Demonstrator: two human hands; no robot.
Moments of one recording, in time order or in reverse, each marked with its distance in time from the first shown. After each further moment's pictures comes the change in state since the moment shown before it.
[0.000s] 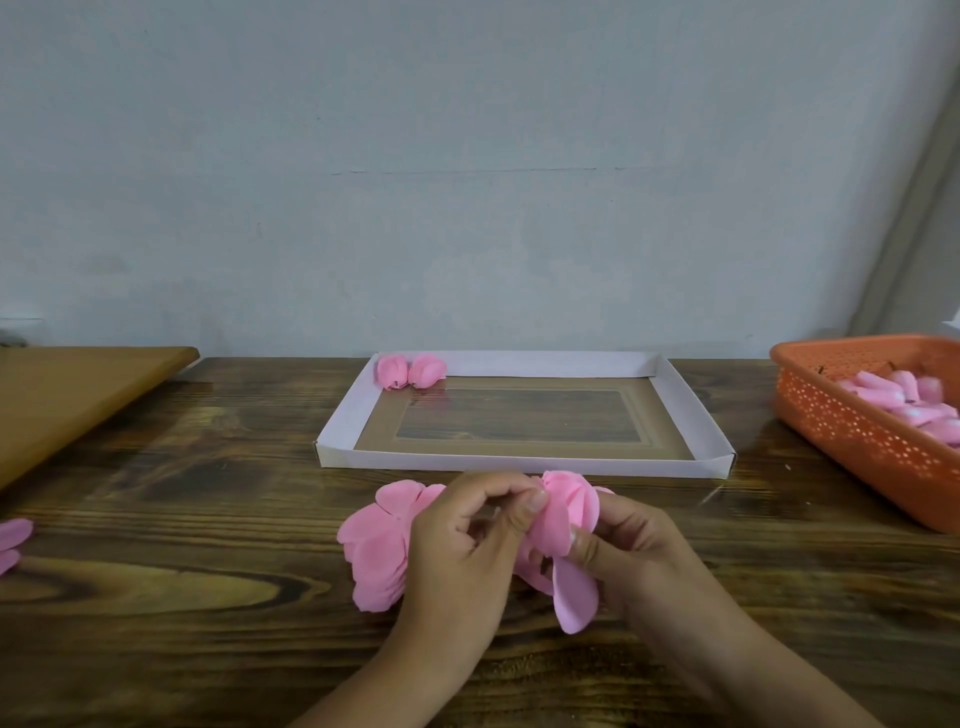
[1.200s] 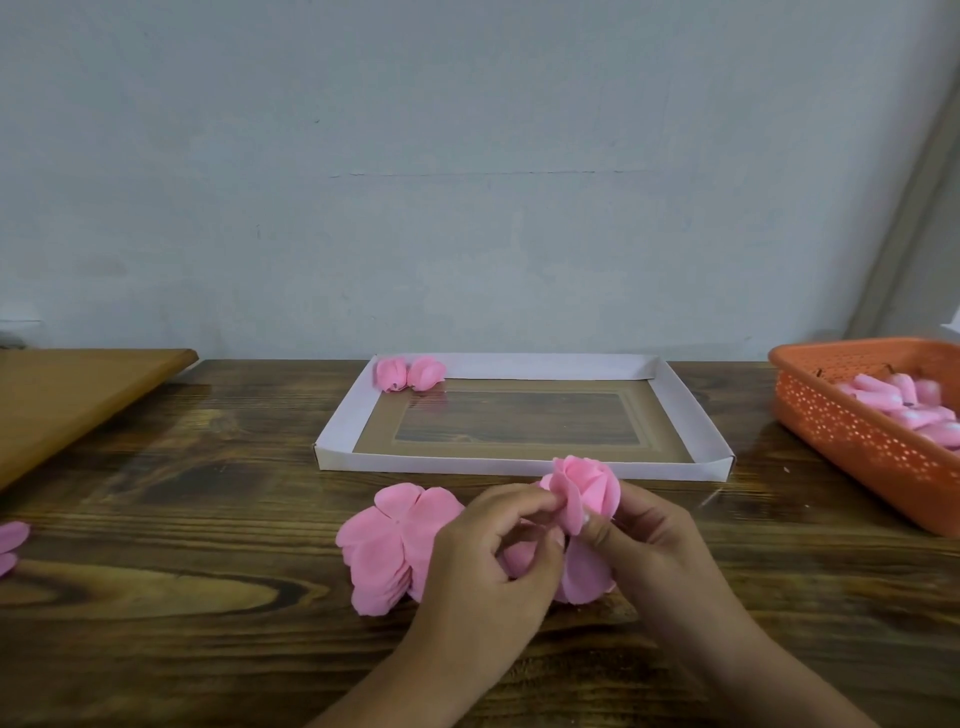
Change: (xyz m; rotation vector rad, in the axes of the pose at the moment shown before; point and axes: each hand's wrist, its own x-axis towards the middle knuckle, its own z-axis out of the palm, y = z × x) left_hand -0.007 -0.001 0.004 0.244 -0.151 0.012; right_hand 0.002 -0.001 -0.006 -0.064 0.075 -0.140
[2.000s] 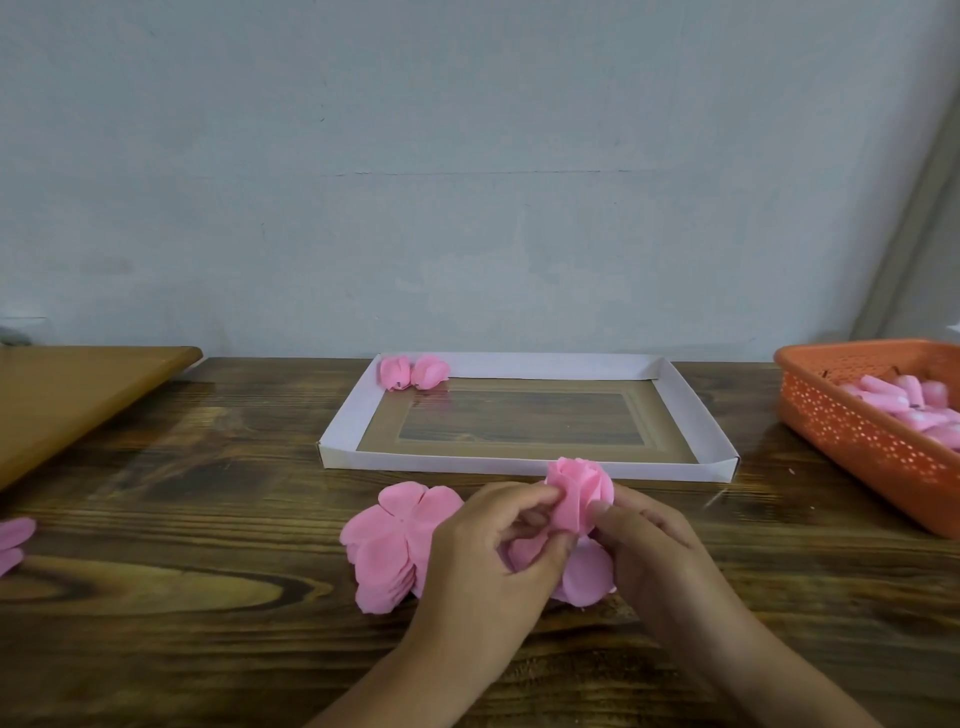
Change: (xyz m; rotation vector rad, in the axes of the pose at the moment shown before) left_hand 0.002 -0.003 0.001 0.000 0.022 -0.039; right_hand 0.003 0.000 -0.003 0.099 -0.110 0.106
